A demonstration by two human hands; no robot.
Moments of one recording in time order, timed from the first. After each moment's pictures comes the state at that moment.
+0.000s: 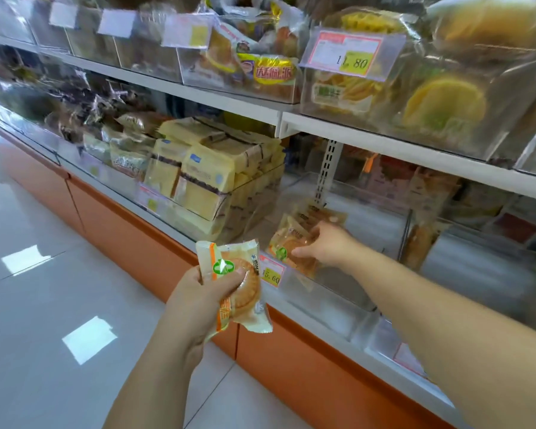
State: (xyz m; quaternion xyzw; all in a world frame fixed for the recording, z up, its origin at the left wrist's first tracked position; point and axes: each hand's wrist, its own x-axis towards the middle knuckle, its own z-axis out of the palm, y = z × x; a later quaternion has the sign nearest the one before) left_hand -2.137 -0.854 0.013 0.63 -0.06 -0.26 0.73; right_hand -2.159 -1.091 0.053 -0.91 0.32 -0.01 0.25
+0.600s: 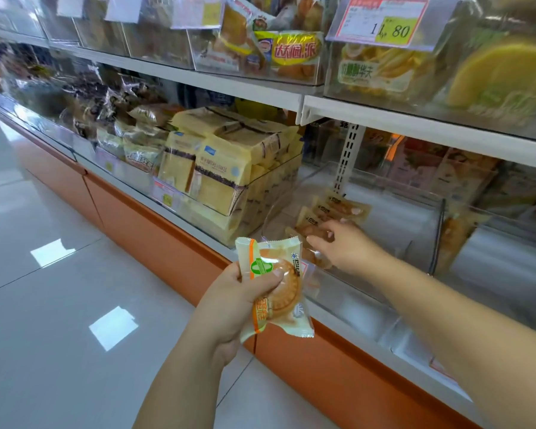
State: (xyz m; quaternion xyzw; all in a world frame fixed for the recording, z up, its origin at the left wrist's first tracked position) left_hand -2.133 -0.868 0.011 0.57 -0.09 -0.36 0.73; right_hand -2.157 -1.082 0.033 -0.93 0.26 -0.06 0.24
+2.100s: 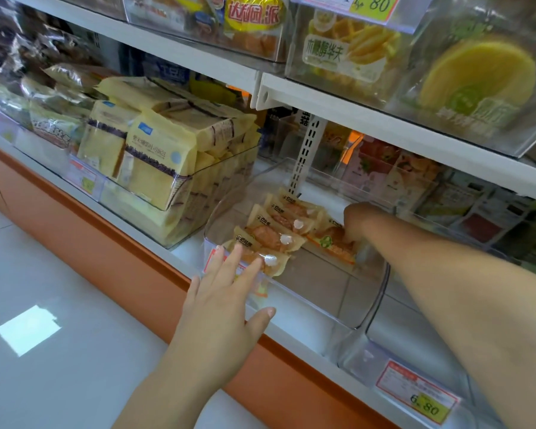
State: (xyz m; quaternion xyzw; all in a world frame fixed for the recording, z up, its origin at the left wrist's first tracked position) left_hand -2.143 -0.919 -0.015 0.88 -0.39 -0.05 0.27; right_hand -2.134 -1.239 0.046 -0.90 0.38 0.19 -0.14
